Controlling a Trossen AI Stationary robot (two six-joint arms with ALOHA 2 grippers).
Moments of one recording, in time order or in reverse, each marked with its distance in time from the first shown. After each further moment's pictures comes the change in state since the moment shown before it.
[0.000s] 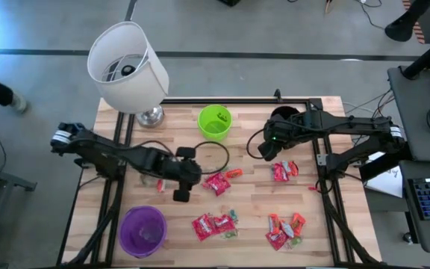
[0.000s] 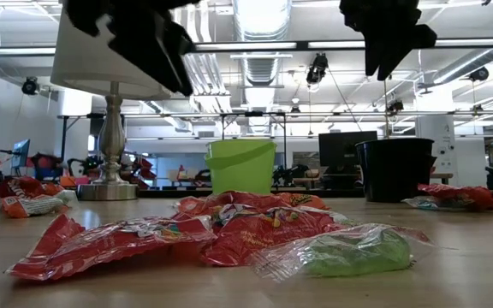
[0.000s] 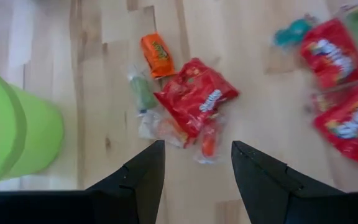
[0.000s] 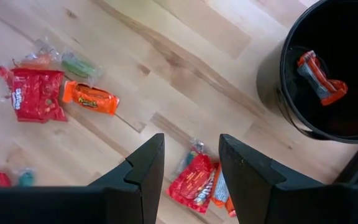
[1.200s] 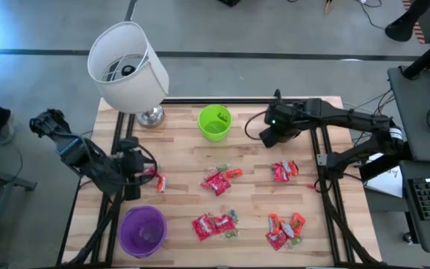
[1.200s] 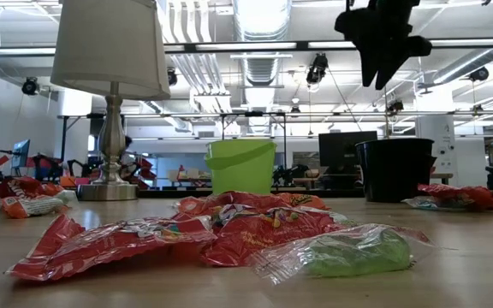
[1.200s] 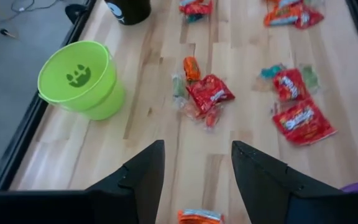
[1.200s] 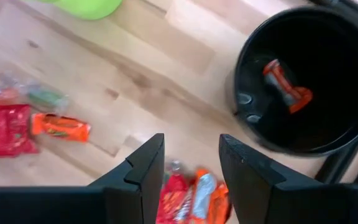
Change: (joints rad) left arm -0.434 -0.468 0.088 -0.538 -0.405 -0.532; right arm -0.156 0.000 0.000 -0.003 0.000 -0.051
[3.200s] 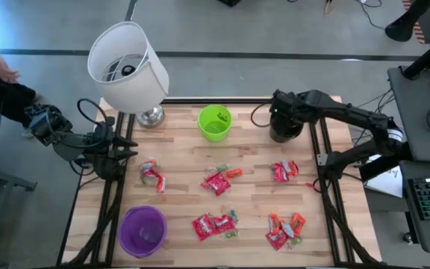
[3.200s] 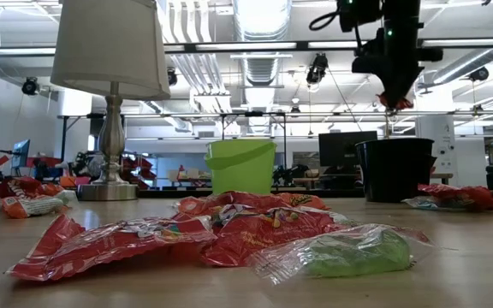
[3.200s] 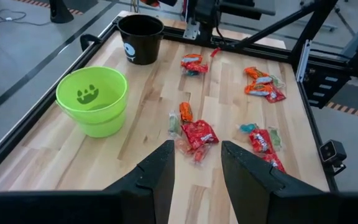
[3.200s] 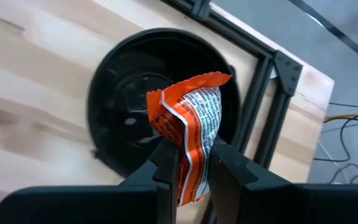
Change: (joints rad) left arm 0.000 -0.330 0.000 -0.010 -0.030 -0.076; right arm -0.233 -0.001 -0.069 -0.082 0.234 -0.149
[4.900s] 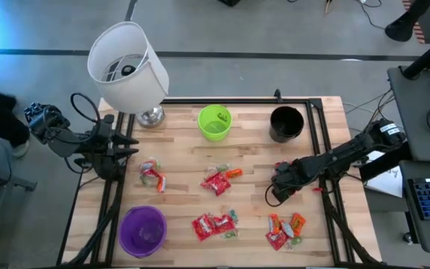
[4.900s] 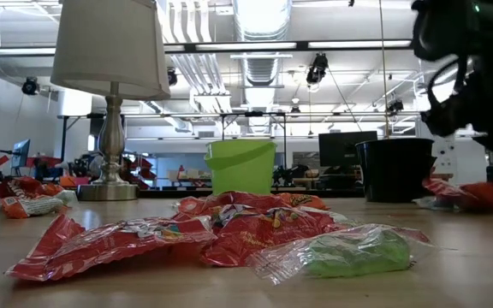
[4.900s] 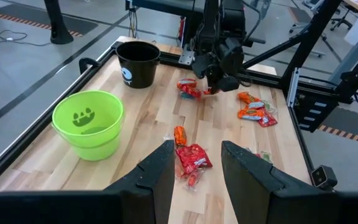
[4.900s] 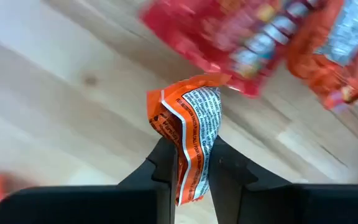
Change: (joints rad) left arm 0.000 -0.009 0.000 0.110 -0.037 0.056; right arm 0.765 0.005 -0.616 0.531 -0.522 0.634
